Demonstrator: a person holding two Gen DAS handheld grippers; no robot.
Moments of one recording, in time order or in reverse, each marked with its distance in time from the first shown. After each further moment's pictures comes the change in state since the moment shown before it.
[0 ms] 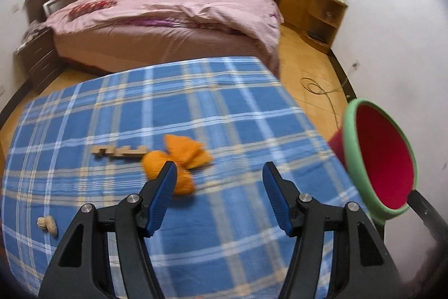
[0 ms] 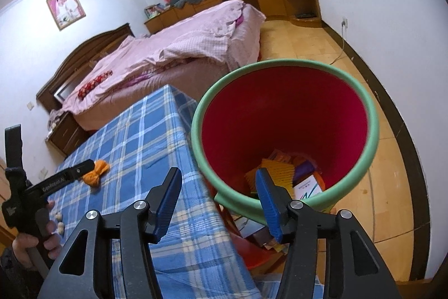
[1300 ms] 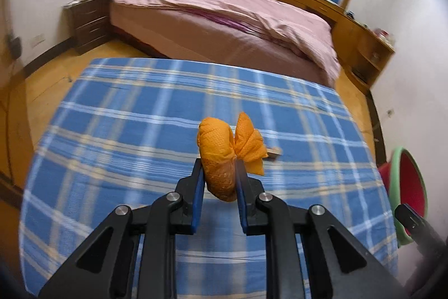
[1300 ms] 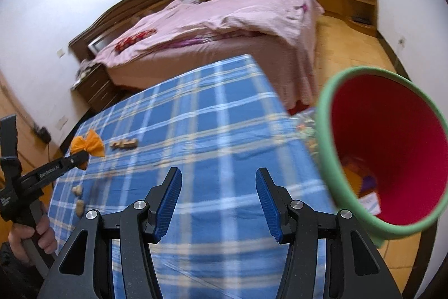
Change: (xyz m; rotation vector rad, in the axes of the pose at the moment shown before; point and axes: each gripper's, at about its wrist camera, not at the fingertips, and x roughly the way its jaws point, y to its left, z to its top) left arm -0.031 0.136 -0.020 -0.270 -0.047 0.125; right arm 0.058 0.124 -0.001 -0.235 0.128 0.149
